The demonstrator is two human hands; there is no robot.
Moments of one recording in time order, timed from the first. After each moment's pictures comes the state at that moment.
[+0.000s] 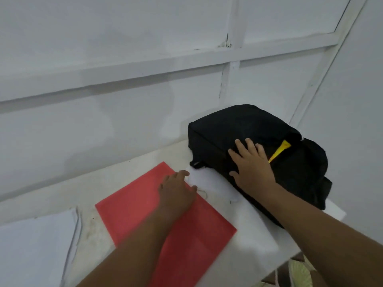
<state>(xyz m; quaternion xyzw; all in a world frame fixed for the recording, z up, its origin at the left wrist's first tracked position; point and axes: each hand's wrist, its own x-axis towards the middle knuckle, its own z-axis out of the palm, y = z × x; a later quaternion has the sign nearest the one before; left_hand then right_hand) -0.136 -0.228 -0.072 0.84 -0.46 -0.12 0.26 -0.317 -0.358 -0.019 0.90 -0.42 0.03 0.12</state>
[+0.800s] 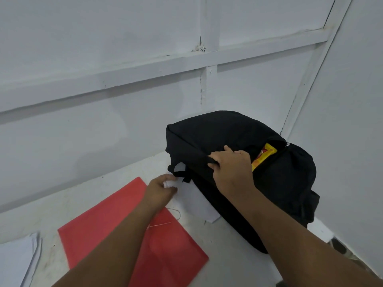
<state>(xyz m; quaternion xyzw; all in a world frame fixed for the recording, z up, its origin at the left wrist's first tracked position) -0.134 -0.303 -0.078 0.77 -0.32 -0.33 0.45 -0.322 -0.395 0.001 0.85 -0.43 0.27 -0.09</state>
